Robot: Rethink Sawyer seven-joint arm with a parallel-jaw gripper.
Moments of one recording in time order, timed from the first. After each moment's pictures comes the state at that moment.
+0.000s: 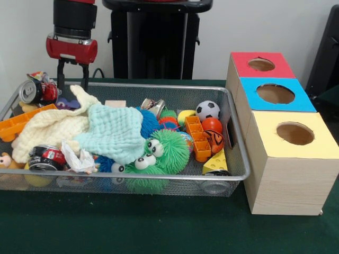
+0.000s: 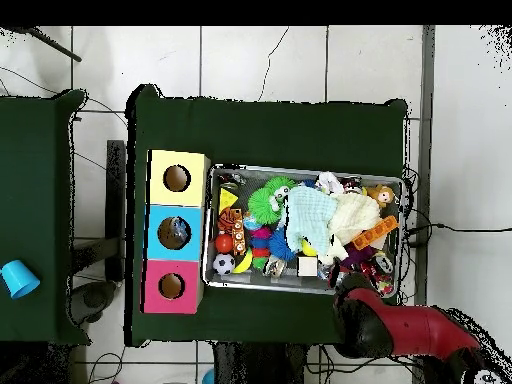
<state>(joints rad) -0.81 -0.72 0.16 1.96 -0.80 0.03 2.05</state>
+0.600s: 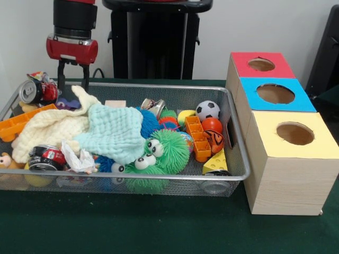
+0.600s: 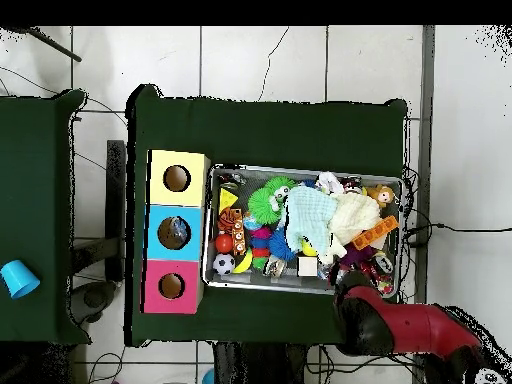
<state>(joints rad) -0.83 -0.73 0.19 1.96 -0.80 0.05 2.05</state>
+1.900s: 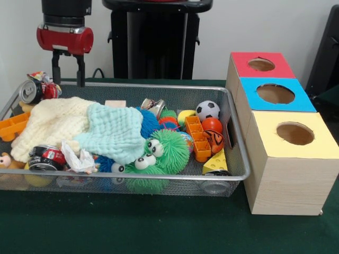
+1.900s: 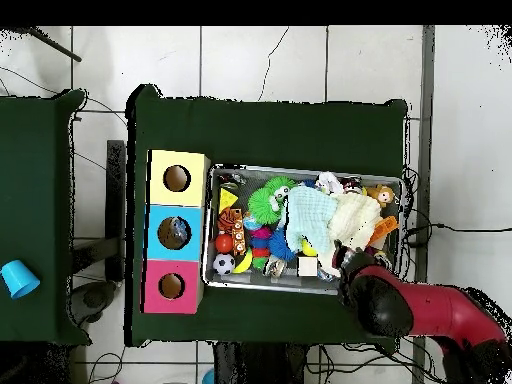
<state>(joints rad) -0.95 -0.82 0.42 1.96 -0.68 0.28 2.05</state>
